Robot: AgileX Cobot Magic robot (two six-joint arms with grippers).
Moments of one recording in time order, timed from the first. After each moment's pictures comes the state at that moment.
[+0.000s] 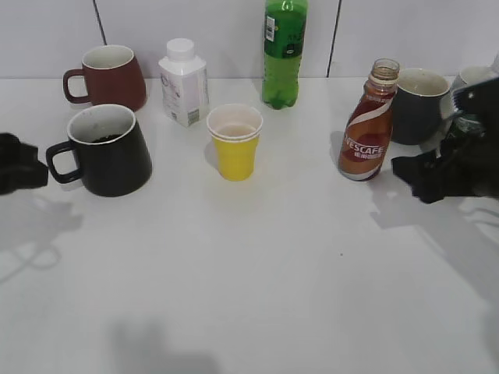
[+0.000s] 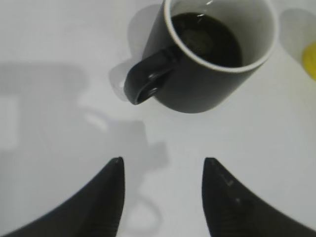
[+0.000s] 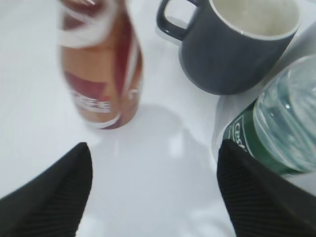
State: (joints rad) left arm -0.29 1.19 -0.65 -0.02 0.40 -0.23; right arm 0.16 1.55 -0.51 -0.46 -0.46 0.25
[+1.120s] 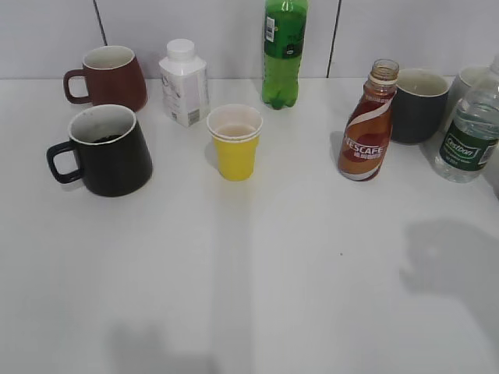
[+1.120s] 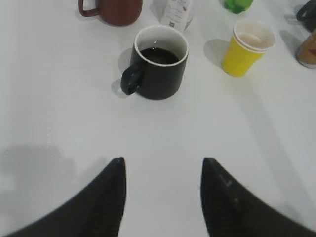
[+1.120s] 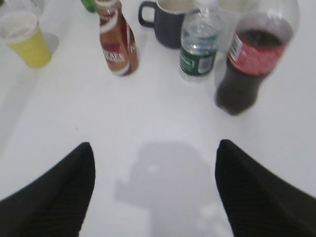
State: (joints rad) left arm -0.29 0.55 -0.79 -0.05 0.97 -0.10; right arm 0.46 0.65 -0.78 -0.18 0.75 0.33
